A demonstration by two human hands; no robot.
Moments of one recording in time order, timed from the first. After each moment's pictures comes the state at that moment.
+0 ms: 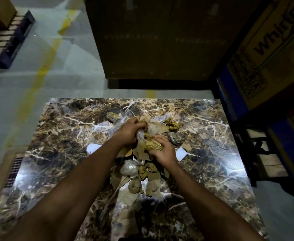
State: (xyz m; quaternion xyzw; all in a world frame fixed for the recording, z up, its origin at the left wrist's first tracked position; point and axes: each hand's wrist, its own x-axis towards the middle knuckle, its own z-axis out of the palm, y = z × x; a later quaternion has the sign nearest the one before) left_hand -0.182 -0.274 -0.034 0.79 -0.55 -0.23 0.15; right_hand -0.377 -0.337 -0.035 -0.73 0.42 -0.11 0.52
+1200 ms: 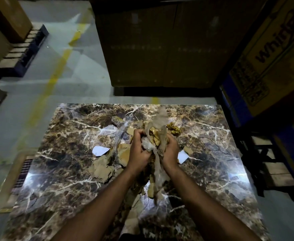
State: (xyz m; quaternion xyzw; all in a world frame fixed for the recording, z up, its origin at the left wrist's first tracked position) left_hand -0.293 -0.231 0.013 0.69 -0.30 -0.25 0.61; right_hand -0.363 -0.321 0.010 -0.68 0.46 -0.28 0.49
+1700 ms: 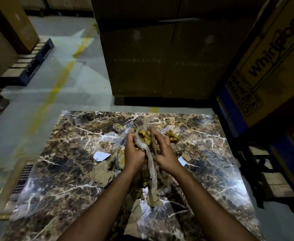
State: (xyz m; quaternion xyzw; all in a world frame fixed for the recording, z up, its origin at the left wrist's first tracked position) left_hand -0.292 -0.230 0.042 0.74 -0.17 -0.23 0.61; right_hand -0.383 -0.323 0.045 -0.79 0.27 -0.13 0.53
